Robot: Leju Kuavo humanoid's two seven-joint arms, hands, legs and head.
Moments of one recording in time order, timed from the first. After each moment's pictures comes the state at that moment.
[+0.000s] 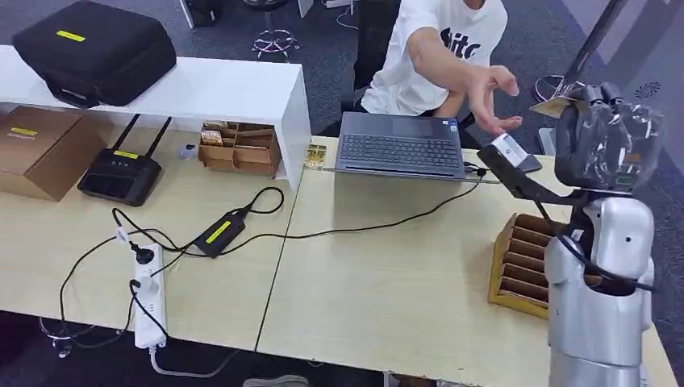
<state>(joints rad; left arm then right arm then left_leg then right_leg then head) -0.06 -0.02 -0.75 -0.13 1.57 0.18 0.06 -0.51 -0.06 -0.08 -1.60 1.41 -0.22 -0.02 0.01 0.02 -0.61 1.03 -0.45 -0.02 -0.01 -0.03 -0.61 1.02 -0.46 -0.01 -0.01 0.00</state>
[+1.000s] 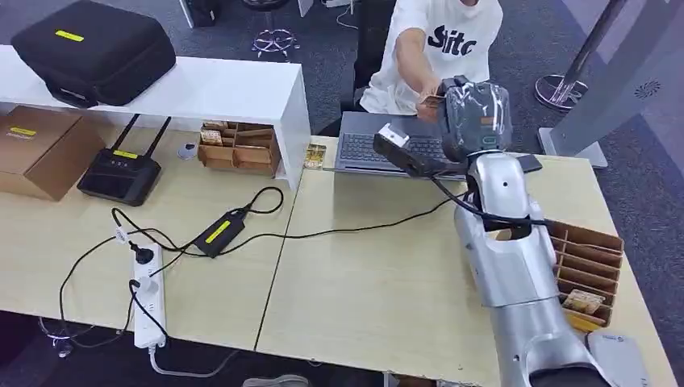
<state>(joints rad) -0.06 0.00 -0.80 -0.13 1.57 0.16 0.07 -0.74 0.09 0.17 -1.18 1.49 -0.13 0.03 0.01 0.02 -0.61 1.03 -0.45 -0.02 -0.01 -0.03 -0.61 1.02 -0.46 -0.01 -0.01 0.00</state>
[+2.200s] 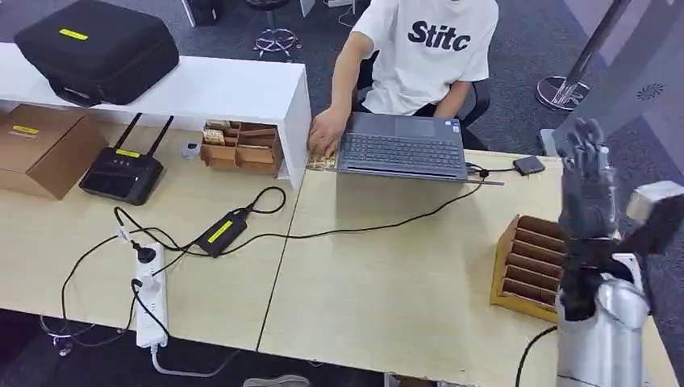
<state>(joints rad) -0.04 -0.03 -0.70 -0.13 1.57 0.20 0.03 -0.35 -0.07 -0.40 -1.45 -0.17 0.35 -0.24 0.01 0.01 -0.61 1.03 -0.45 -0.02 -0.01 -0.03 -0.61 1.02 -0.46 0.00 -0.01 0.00</state>
